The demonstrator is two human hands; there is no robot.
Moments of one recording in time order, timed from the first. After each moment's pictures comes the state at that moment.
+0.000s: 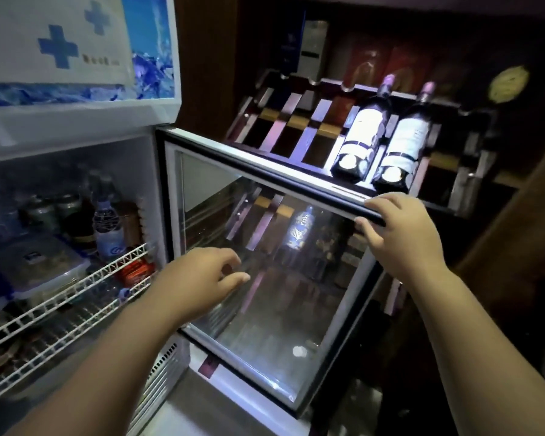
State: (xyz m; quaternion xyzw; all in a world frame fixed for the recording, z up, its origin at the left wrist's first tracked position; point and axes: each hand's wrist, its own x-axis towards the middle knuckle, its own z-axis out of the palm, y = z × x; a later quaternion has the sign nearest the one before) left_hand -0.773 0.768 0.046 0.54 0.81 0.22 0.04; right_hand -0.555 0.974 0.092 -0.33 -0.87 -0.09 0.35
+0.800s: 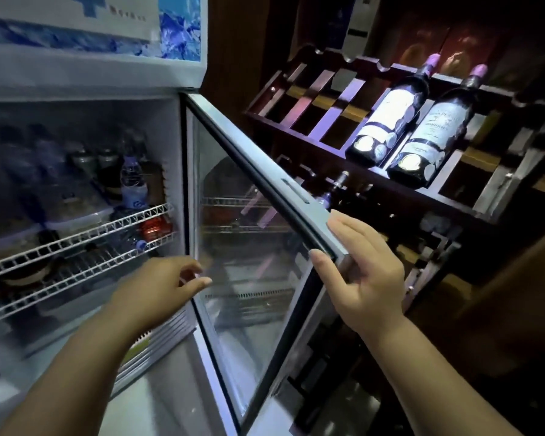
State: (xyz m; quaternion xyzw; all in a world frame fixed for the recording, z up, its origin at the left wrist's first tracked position) left_hand -0.722 0.729 -0.008 0.38 0.88 0.26 0.09; right_hand -0.533 0.923 0.039 -0.04 -0.84 0.16 0.51
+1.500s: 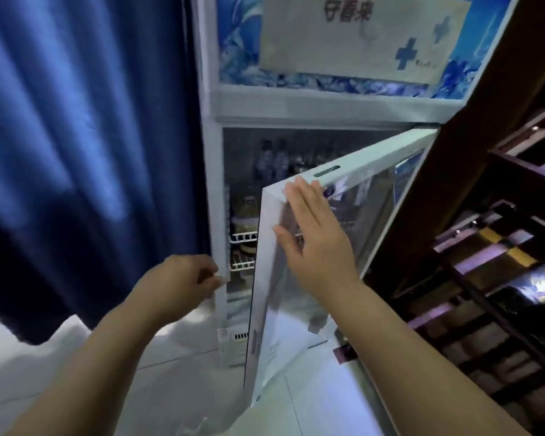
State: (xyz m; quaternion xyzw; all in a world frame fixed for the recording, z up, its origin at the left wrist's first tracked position) left_hand -0.759 0.415 0.009 0.11 0.97 0.22 0.03; right_hand -0.755 0.631 0.025 0.17 -0.89 0.20 0.37
